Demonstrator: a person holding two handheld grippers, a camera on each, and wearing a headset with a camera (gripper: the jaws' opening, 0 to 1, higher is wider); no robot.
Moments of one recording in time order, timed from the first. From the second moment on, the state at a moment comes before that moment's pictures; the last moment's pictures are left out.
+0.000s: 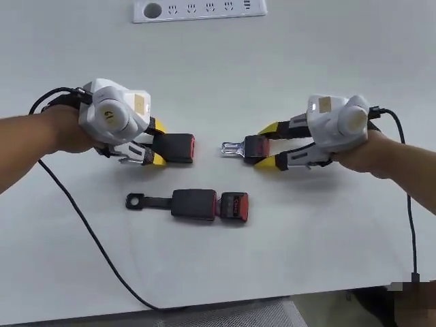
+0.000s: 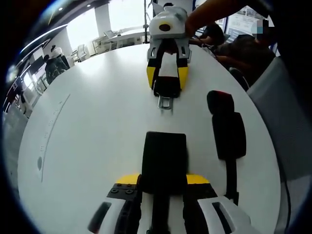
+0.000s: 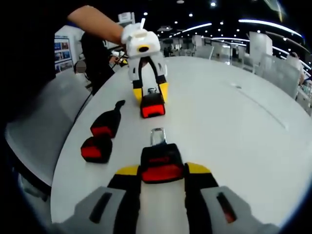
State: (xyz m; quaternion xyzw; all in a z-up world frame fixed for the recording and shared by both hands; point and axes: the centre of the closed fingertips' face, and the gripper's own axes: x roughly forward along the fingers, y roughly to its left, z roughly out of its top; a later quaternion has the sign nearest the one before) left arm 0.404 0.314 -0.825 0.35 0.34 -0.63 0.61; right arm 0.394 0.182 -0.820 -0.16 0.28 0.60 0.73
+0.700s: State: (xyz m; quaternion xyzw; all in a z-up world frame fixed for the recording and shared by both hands) left arm 0.406 0.312 -0.825 0.36 0.34 -0.63 0.60; right arm 0.391 0.235 -0.820 -0.17 0.28 0.61 0.72
